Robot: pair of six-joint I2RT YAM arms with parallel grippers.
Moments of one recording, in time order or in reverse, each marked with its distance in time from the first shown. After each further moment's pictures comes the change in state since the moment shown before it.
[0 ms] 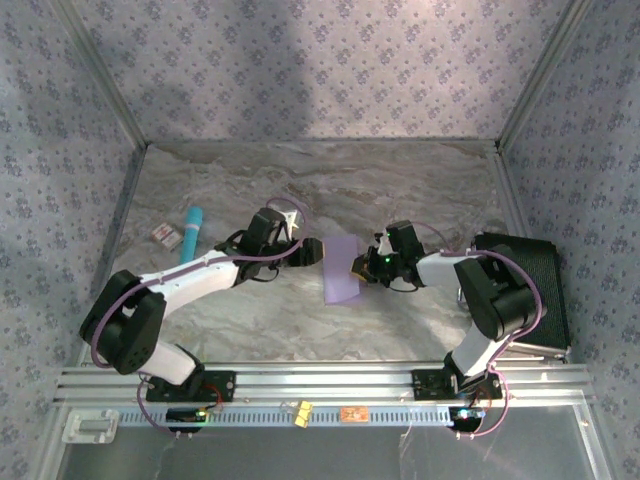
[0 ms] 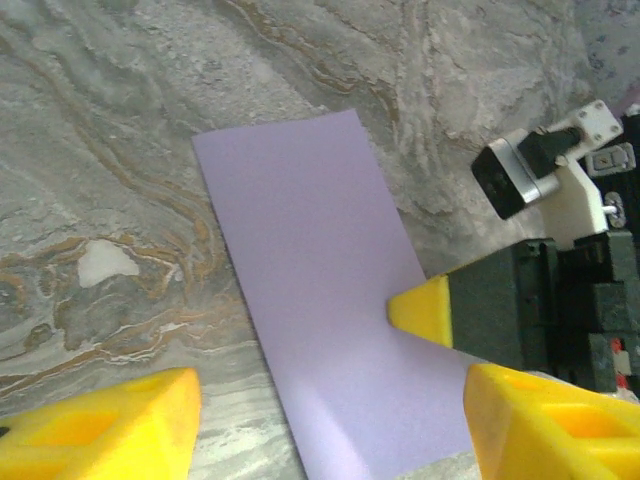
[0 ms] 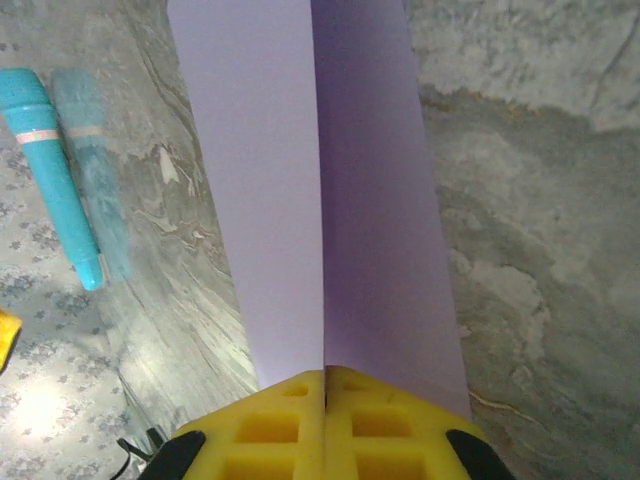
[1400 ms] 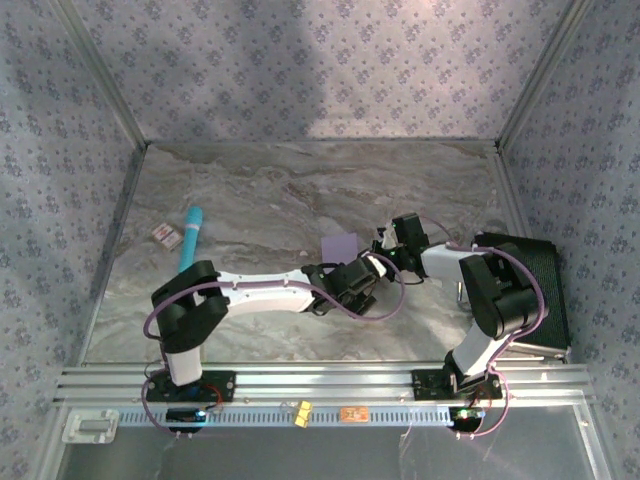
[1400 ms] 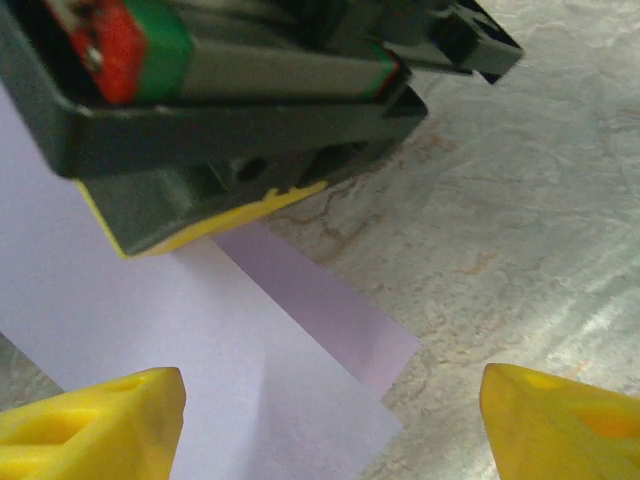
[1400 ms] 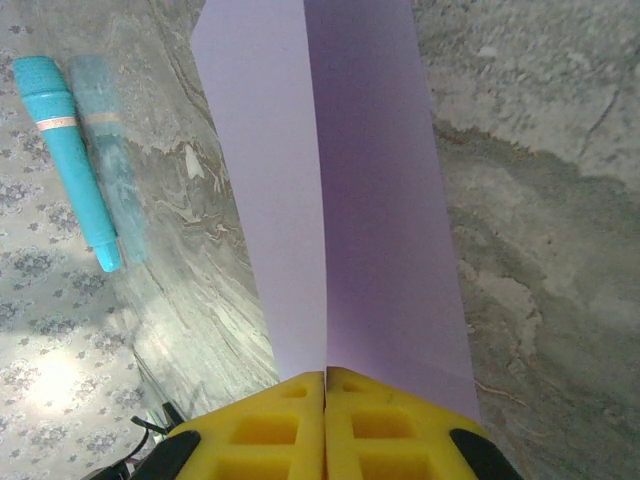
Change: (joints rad) left arm -0.523 0.346 0.365 -0.306 -0.550 0.451; right arm -0.062 0.000 0.072 -0.145 -0.088 -0.091
